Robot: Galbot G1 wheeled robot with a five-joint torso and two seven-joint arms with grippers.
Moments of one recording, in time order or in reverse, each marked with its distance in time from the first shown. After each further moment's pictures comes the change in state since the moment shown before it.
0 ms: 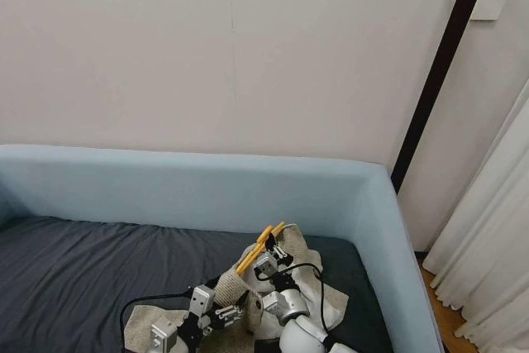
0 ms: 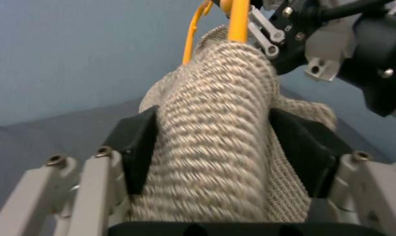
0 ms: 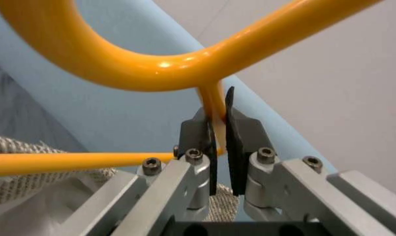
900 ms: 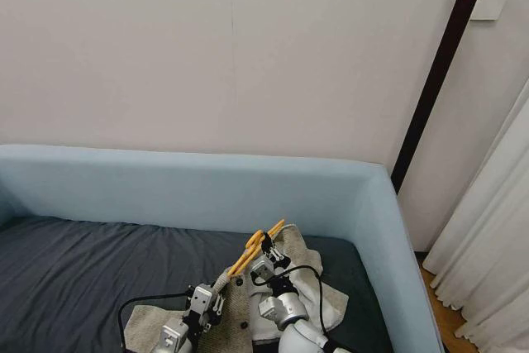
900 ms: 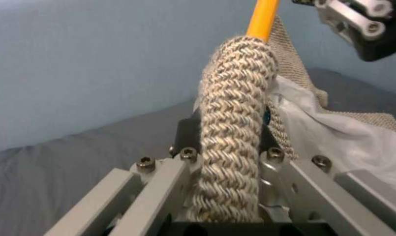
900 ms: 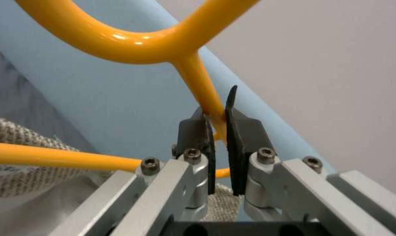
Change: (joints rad) left arm 0.000 -0.038 -0.017 0.032 0.169 0.019 -0.102; right arm -0.004 -0.018 -0.020 0.045 -0.003 -0.054 -0.011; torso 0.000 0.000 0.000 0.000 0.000
